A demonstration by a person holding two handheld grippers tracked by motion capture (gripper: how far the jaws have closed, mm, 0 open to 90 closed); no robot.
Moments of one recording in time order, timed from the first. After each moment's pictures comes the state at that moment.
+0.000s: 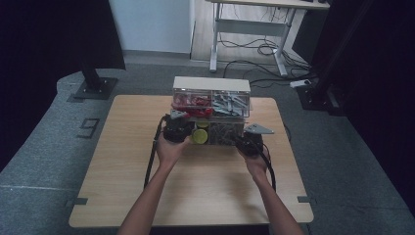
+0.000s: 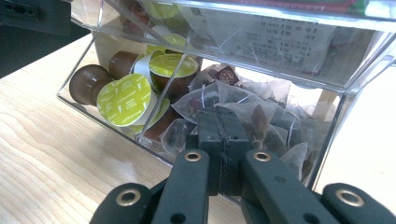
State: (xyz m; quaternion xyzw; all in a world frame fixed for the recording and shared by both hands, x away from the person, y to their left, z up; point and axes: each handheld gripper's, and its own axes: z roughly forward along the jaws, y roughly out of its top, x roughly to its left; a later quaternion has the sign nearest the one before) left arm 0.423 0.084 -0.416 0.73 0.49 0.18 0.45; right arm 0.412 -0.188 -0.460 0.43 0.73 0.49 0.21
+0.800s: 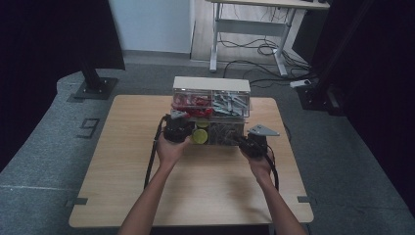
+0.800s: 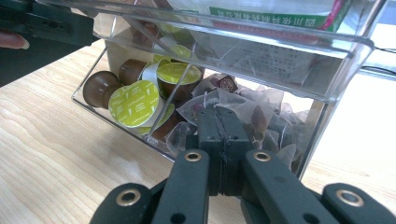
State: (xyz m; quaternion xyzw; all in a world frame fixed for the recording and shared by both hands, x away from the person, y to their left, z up) left arm 0.422 0.083 -0.416 0.72 0.49 0.18 0.45; right arm 0.399 -0.197 -0.449 0.42 0.73 0.50 0.22
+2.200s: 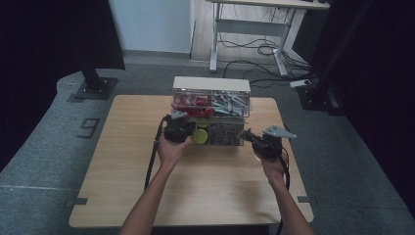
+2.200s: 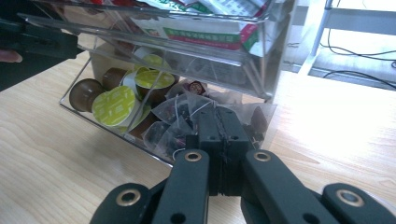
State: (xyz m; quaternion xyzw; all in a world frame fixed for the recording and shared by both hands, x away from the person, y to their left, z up) left arm 0.422 0.082 -0.417 0.72 0.49 0.18 0.45; right arm 0.387 -0.235 -0.436 0.43 0.71 0.50 0.24
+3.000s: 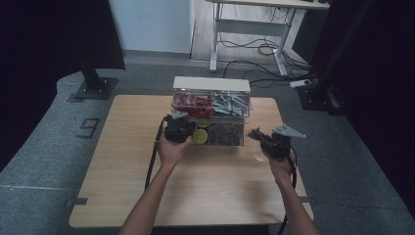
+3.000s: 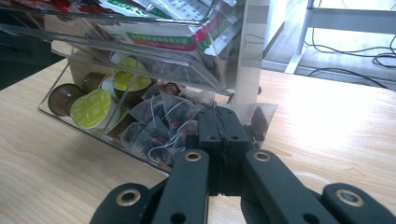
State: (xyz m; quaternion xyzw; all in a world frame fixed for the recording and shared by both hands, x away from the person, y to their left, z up) left arm 0.422 0.080 -0.417 0.72 0.49 0.17 0.45; right arm 0.388 -0.259 -0.435 0.45 0.70 0.50 0.25
